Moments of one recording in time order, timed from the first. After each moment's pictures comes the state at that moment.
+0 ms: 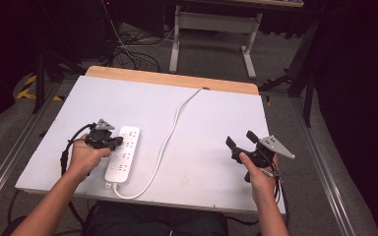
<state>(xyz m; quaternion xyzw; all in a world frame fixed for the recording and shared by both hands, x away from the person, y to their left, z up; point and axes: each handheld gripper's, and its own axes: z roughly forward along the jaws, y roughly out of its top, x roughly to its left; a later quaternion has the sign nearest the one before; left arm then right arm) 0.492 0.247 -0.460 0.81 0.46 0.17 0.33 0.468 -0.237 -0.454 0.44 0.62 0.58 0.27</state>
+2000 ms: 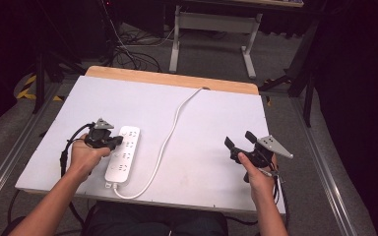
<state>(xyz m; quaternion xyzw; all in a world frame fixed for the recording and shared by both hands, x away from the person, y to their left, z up) 0.491 0.247 -0.457 0.80 0.47 0.16 0.34 0.469 -0.234 -0.454 0.44 0.63 0.58 0.27</state>
